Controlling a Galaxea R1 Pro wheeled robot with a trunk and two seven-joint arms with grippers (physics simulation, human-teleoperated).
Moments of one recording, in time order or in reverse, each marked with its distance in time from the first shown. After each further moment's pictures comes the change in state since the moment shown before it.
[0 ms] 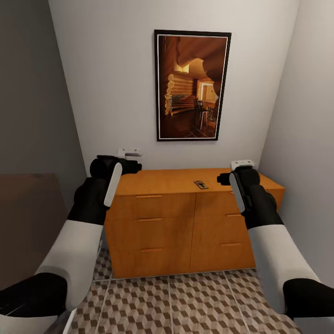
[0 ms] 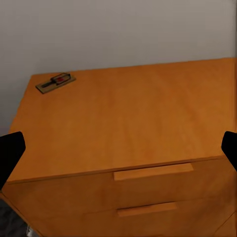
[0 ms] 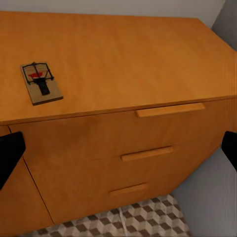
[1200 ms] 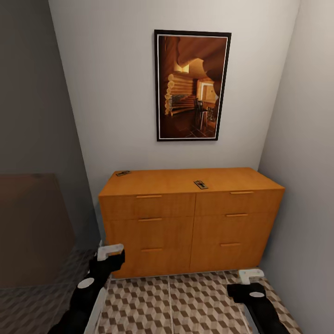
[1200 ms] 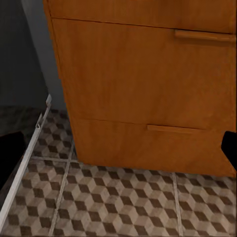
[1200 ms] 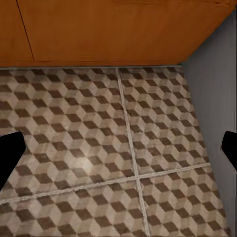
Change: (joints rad) left arm 0.870 0.040 0.094 -0.149 -0.015 -0.608 0.010; right arm 0.850 -0.061 0.011 -0.091 0.004 -0.394 0.044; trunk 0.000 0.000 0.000
